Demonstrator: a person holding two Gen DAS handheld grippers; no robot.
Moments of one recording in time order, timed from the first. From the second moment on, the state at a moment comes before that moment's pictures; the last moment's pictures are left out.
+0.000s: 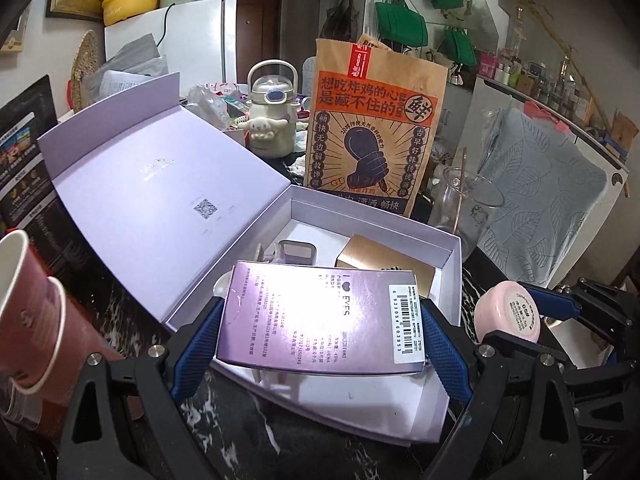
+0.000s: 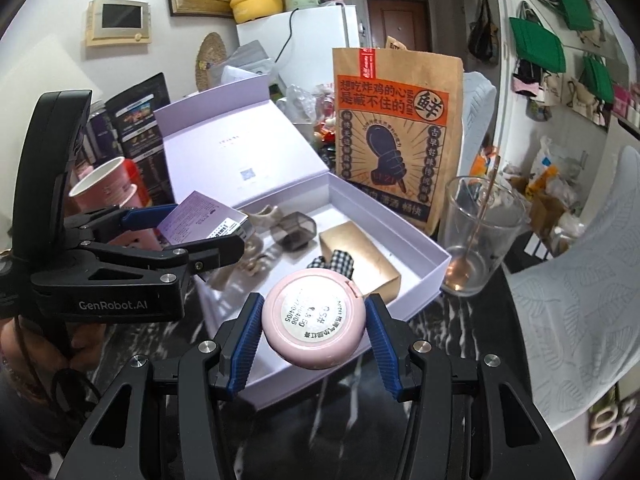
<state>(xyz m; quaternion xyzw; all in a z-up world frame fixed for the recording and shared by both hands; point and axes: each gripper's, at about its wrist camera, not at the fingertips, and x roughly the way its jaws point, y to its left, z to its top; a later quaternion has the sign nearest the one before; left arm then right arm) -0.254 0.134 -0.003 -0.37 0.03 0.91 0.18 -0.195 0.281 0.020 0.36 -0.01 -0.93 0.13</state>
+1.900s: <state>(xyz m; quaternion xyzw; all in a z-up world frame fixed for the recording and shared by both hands) -0.324 0.155 -0.042 -0.42 0.09 0.89 0.15 -0.289 0.289 -0.033 0.41 0.04 -0.90 0.12</state>
